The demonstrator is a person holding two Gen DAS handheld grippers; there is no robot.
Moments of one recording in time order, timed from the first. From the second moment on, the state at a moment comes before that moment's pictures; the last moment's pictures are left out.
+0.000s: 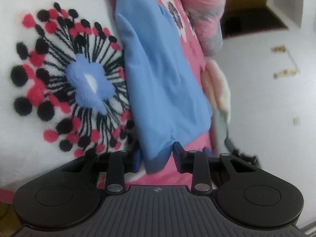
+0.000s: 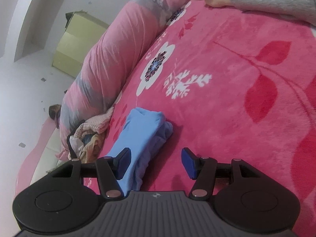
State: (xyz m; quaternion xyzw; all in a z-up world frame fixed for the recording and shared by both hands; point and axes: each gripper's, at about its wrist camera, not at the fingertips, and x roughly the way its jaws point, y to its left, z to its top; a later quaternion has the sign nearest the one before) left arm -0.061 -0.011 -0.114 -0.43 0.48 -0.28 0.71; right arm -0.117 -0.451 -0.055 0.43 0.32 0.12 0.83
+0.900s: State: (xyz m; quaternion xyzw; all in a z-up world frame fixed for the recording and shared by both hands) left arm -0.015 -0.020 0.013 -0.41 0.40 -0.30 0.76; right arm -0.151 -0.313 -0.011 -0.09 0.19 0.08 0.97
